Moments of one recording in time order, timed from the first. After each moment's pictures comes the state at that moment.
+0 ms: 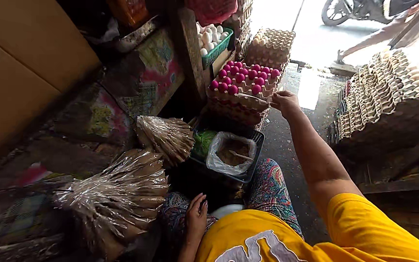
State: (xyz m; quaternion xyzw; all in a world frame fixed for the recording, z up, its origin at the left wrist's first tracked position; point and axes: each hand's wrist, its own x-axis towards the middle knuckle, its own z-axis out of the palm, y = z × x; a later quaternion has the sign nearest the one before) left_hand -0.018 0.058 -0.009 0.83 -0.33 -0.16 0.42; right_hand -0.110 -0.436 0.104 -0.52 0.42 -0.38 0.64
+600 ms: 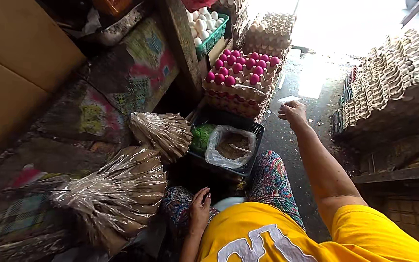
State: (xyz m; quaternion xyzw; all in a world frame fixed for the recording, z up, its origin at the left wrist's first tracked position) left_hand -0.024 0.048 -0.002 0.83 -0.32 -0.21 0.41; right_hand -0.161 -0.398 0.066 -0.56 0.53 -0.32 0.55
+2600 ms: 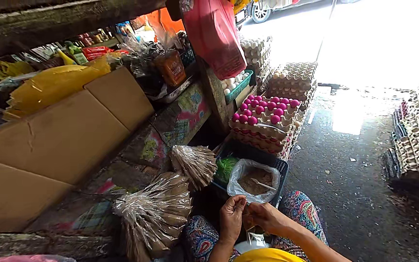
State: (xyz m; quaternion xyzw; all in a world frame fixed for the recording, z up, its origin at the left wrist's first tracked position) left_hand -0.038 -0.051 0.076 0.67 -0.32 -0.18 0.64; right_hand -0.151 -0.185 0.067 -0.80 0.04 -0.02 0.60
